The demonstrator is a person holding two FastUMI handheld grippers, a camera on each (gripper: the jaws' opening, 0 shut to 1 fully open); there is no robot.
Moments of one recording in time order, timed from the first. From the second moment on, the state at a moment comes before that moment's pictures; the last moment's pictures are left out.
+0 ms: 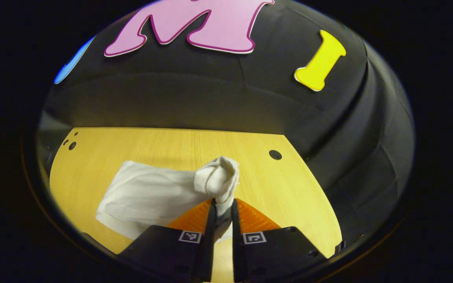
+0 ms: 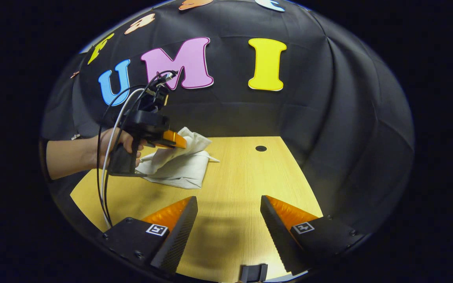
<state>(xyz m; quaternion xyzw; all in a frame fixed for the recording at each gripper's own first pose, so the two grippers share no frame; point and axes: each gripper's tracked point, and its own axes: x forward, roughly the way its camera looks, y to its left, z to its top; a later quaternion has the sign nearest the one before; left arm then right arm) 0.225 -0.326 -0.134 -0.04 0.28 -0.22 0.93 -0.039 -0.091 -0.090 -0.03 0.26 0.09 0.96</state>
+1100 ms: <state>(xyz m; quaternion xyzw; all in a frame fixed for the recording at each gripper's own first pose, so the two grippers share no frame) -0.033 -0.045 -0.062 -0.02 0.08 -0.05 1.00 -0.107 0.006 -0.048 0.00 0.21 0.10 0.97</state>
